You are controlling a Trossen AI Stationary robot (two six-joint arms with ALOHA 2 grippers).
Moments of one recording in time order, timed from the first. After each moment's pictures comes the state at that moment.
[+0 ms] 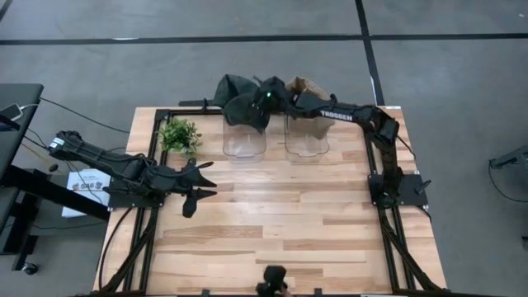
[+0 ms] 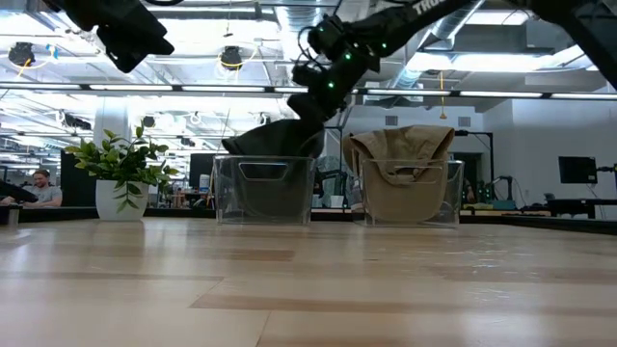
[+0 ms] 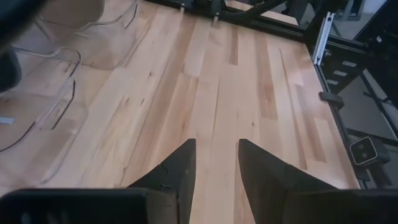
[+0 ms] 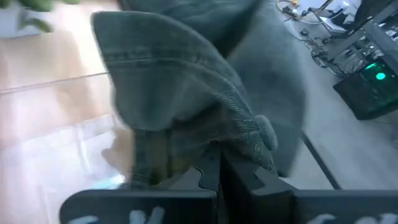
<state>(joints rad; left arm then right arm) -0.38 0.77 0.61 -0.34 -0.33 -0.37 -0.44 2.02 1.71 -0.33 0.23 -0.33</state>
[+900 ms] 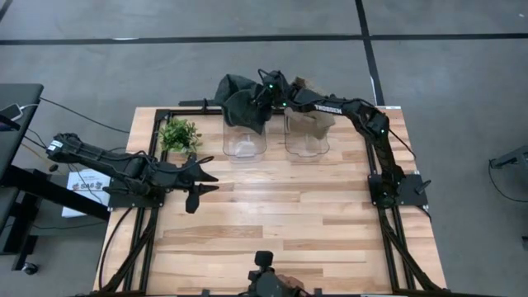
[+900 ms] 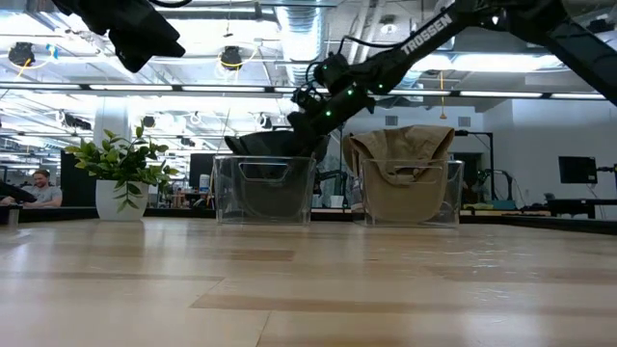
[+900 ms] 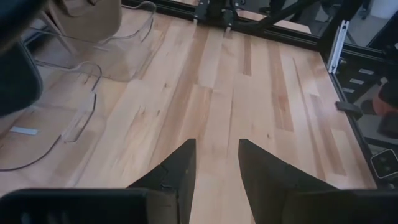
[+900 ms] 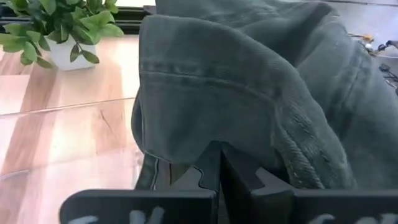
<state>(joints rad) -0.33 0.78 0.61 -0.31 -0.34 -0.32 -0.57 2.15 1.71 -0.09 -0.20 -0.37</state>
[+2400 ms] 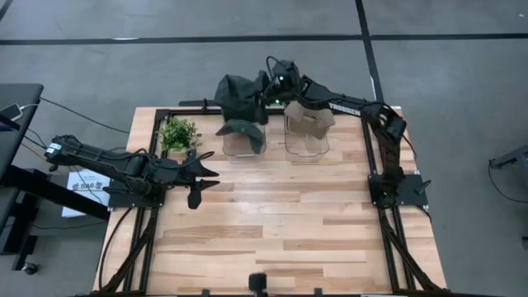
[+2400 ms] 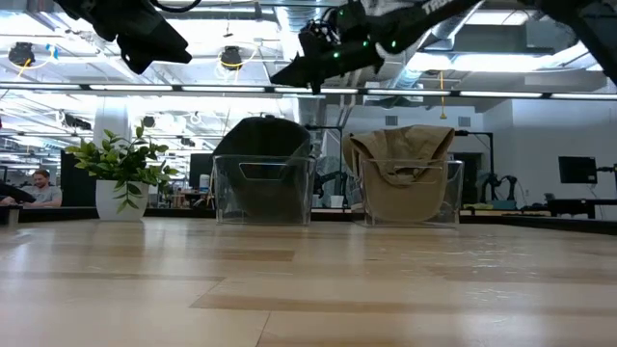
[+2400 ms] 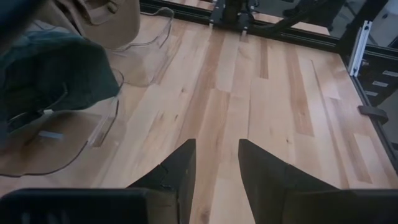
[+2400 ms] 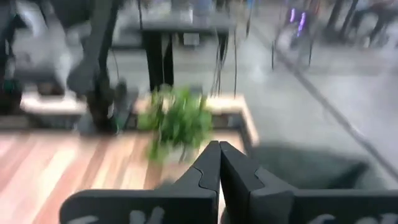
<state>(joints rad) -0.28 0.77 0.61 -0.31 -0.35 -0.27 -0.53 1.97 1.71 -0.04 -0.50 -0.24</state>
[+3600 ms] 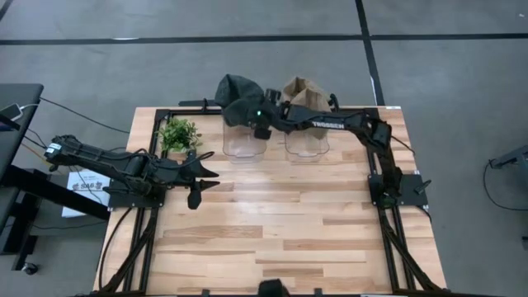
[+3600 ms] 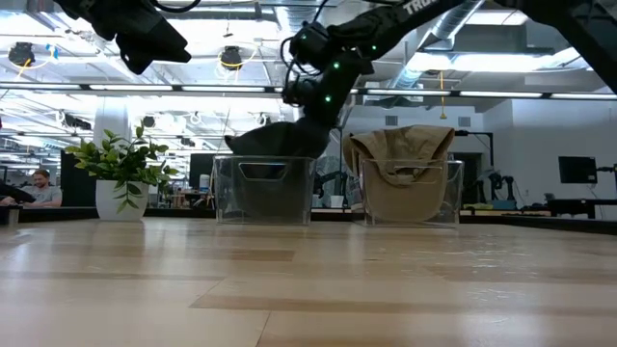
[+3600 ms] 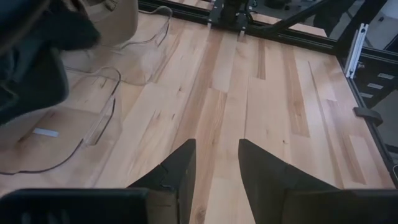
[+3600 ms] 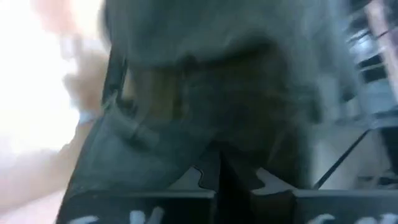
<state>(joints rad) -0.28 0.77 0.61 -0.31 -0.34 -0.29 -0.34 2.08 1.71 -0.44 0.50 -0.48</state>
